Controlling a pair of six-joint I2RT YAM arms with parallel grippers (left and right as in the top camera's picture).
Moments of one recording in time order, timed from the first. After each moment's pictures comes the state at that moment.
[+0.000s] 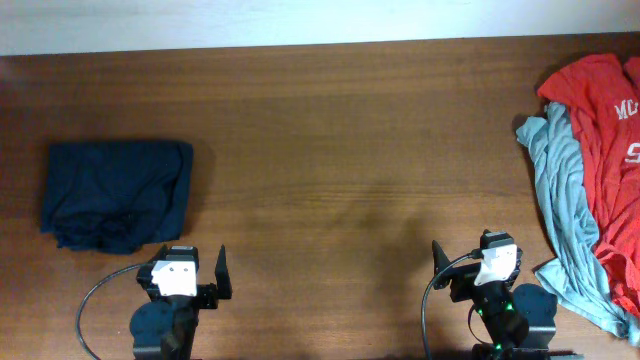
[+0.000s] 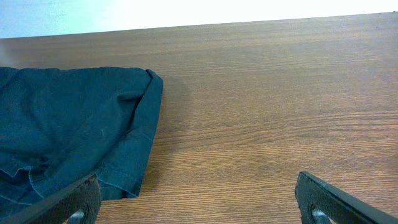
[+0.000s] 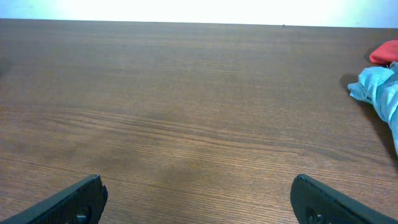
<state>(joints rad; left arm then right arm) 0.00 0.02 0.13 -0.44 0.03 0.05 -0.08 0.01 0.14 -0.47 -0.25 -0.05</state>
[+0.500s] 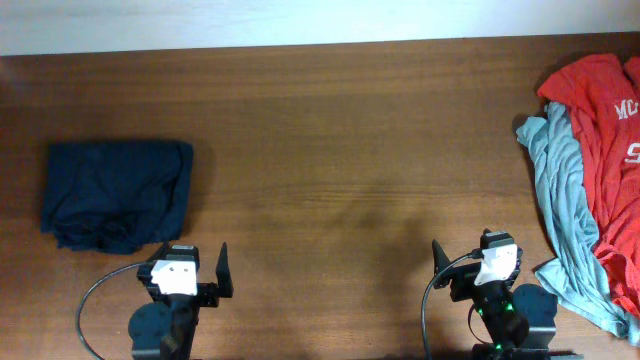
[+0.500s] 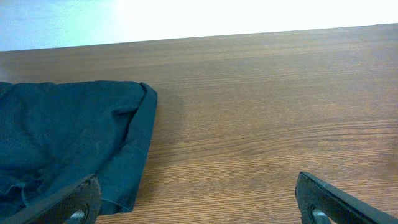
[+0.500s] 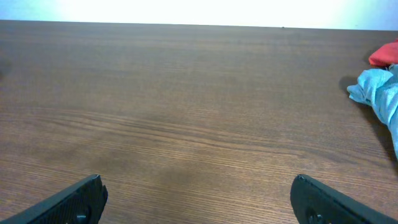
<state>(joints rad) 0.00 0.02 0.13 -0.40 0.06 0.05 -0.08 0.01 0.14 -0.46 -0.25 -0.05</state>
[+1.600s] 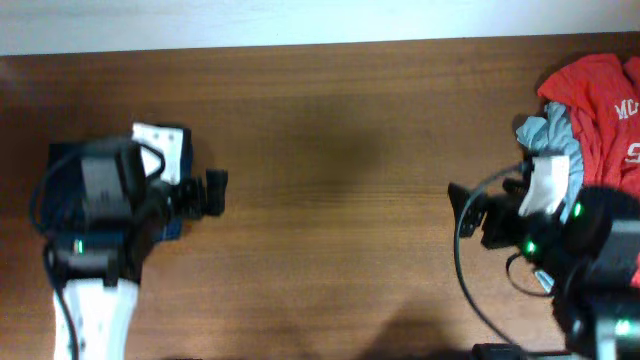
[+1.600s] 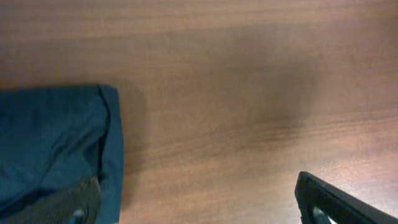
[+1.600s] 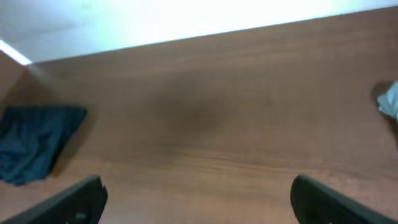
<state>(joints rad) 0.00 1.13 1.19 -0.86 0.21 0.04 -0.08 0.81 1.09 -0.88 -0.37 0.11</state>
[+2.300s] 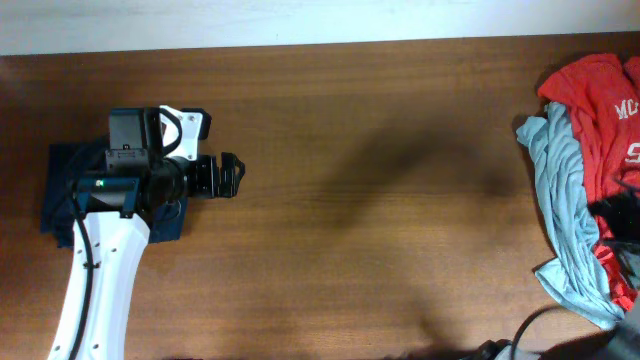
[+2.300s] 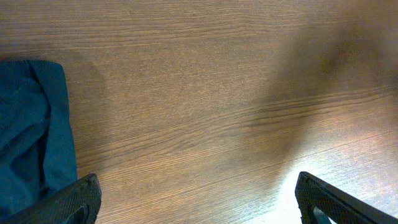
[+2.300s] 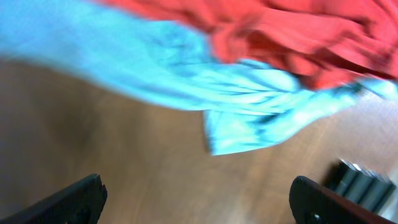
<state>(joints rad) -0.01 1.37 1.25 -0.88 0.33 0.04 -0.82 1.42 1.27 -1.18 -0.02 0.47</state>
